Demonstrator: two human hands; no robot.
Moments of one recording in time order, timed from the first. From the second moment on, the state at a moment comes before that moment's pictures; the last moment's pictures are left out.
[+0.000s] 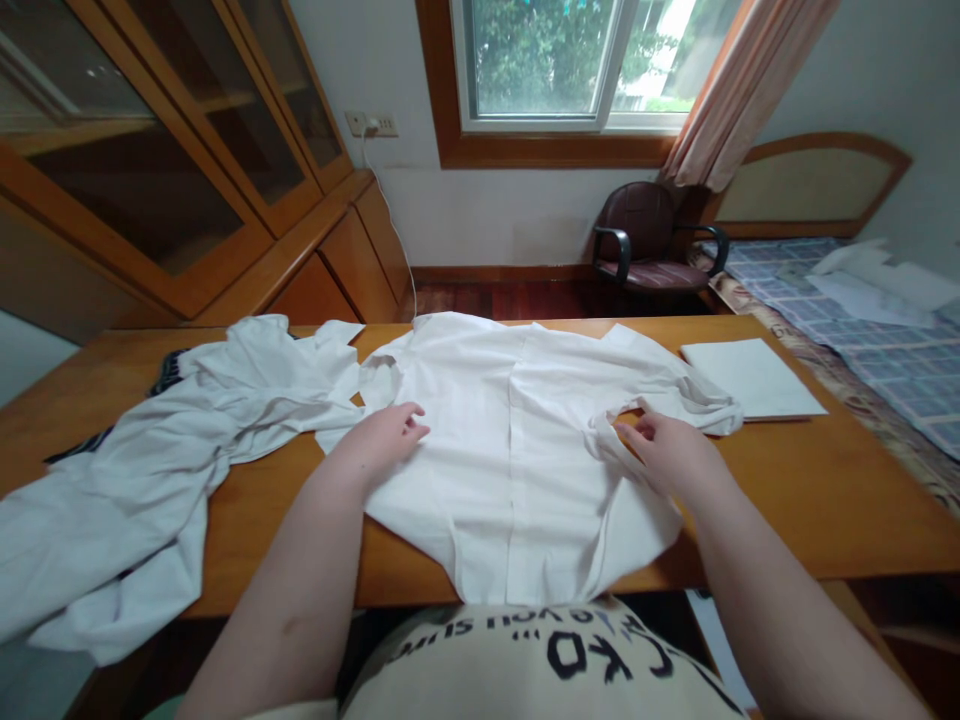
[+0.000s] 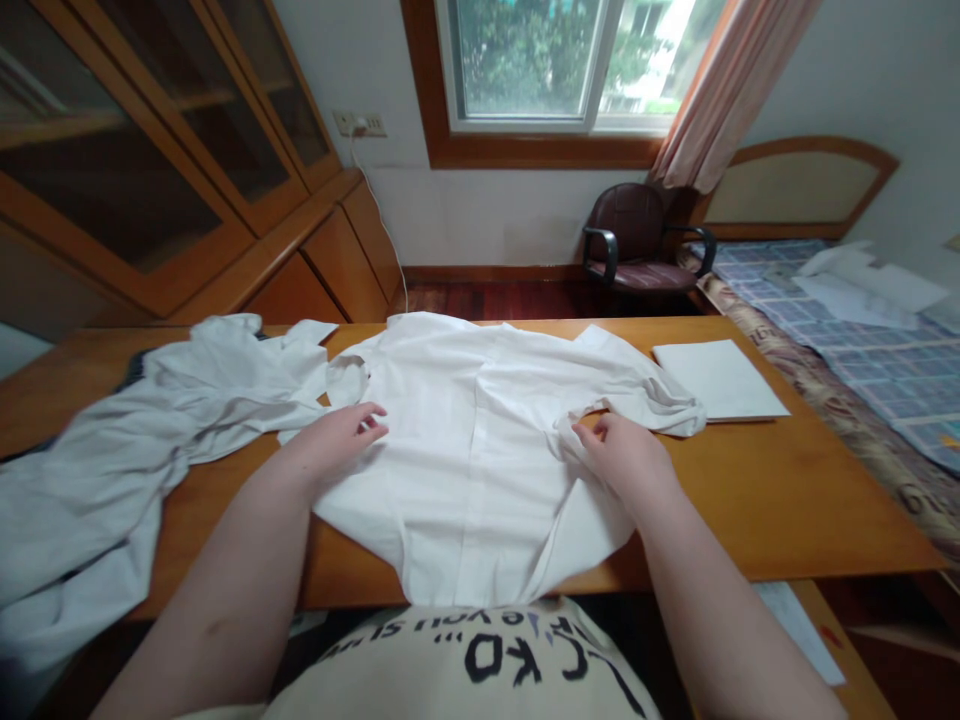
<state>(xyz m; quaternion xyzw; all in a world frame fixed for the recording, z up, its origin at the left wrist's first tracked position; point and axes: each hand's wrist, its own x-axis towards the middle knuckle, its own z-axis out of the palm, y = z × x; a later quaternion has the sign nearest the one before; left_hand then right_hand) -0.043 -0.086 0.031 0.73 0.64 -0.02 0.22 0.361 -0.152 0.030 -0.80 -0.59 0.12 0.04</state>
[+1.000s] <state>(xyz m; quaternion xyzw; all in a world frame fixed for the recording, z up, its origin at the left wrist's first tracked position) 0.003 -0.102 0.002 0.81 0.56 -0.11 0.15 0.367 -0.098 0.007 -0.78 -0.62 0.05 0.05</state>
